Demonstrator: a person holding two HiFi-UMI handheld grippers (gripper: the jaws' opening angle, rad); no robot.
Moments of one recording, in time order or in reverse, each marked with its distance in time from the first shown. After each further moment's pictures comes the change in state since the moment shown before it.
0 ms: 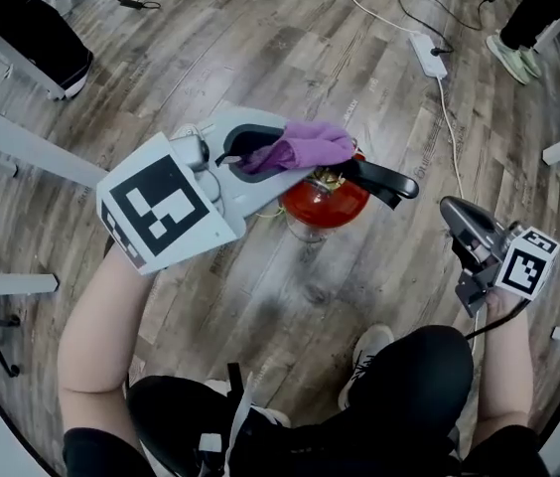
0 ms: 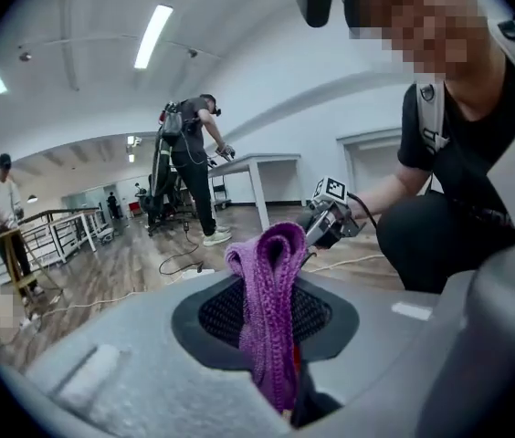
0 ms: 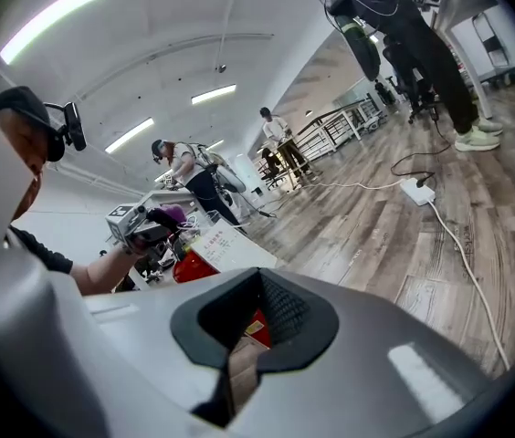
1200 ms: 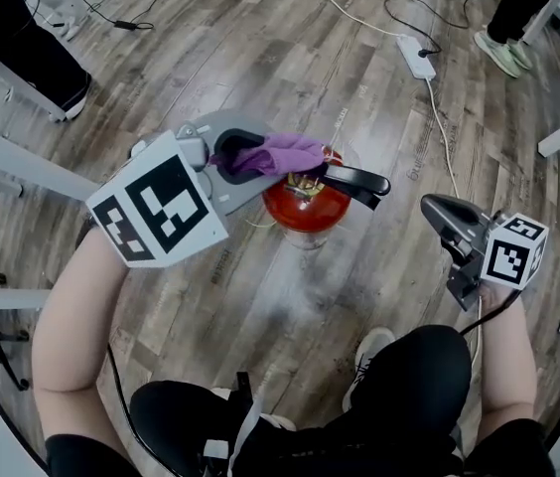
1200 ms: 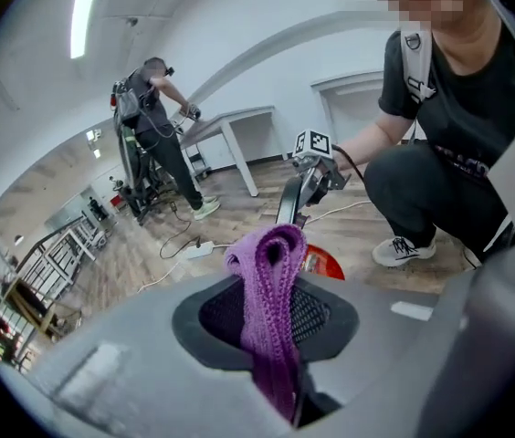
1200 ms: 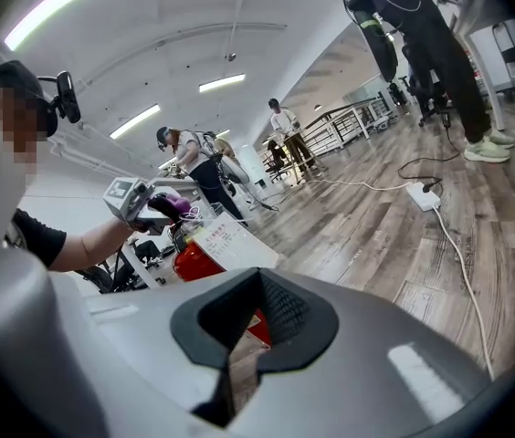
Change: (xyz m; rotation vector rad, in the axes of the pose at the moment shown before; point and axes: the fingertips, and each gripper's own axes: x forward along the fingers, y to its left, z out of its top) left arm 0.011 -0.002 -0.013 0.209 0.267 -0.071; right arm 0.003 0.001 -0.005 -0.059 0.055 0.013
